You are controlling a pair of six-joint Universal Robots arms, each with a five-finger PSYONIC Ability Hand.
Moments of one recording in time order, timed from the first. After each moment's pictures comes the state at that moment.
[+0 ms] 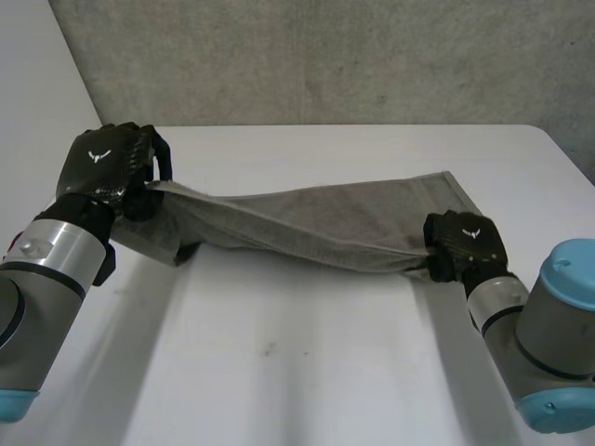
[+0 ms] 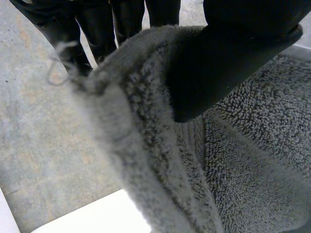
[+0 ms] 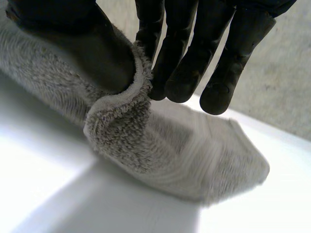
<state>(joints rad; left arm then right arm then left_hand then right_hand) 4.41 -1.57 -1.88 3.55 -1.47 3.17 1.91 -1.16 1.86 -0.54 1.52 3.06 1.20 1.22 1.22 1.22 1.04 1.34 1.33 1.34 1.34 1.17</state>
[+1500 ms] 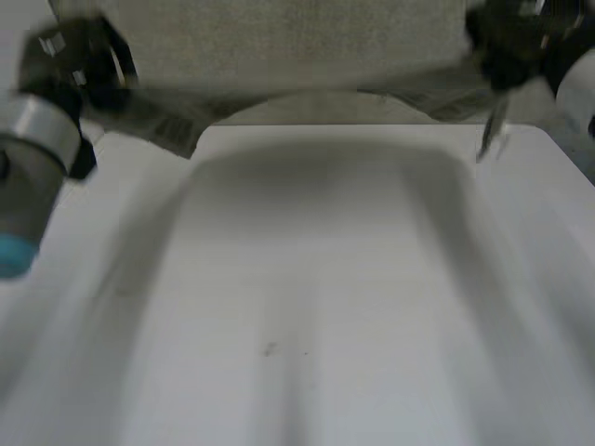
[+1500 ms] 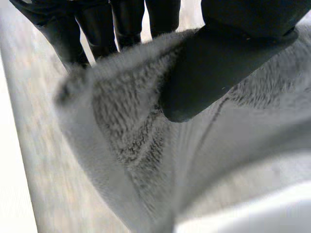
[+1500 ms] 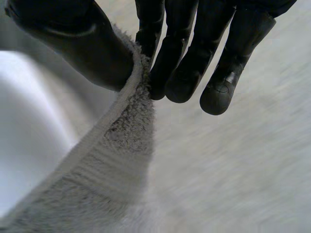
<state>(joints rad) 4.44 -1.76 -1.41 3.35 -1.56 3.06 1.78 -1.27 1.05 0.12 1.21 2.63 1.21 1.22 1.22 1.22 1.04 1.34 1.33 1.34 1.34 1.18</state>
